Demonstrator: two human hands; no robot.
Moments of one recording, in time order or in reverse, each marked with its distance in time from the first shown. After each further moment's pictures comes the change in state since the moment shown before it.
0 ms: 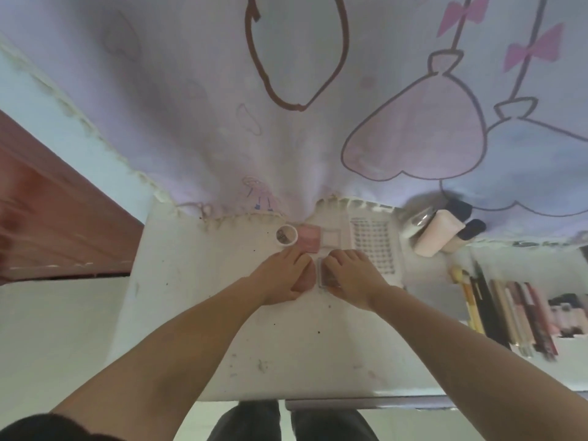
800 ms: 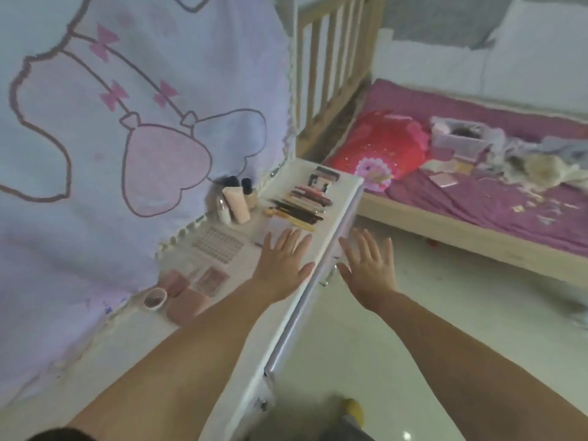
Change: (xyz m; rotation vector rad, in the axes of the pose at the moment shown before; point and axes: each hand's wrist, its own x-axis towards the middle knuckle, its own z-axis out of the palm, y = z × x) left_hand -0.027 0.190 -0.044 0.211 0.216 0.752; right_hand -0.269 -0.151 0.018 0.117 0.172 1.457
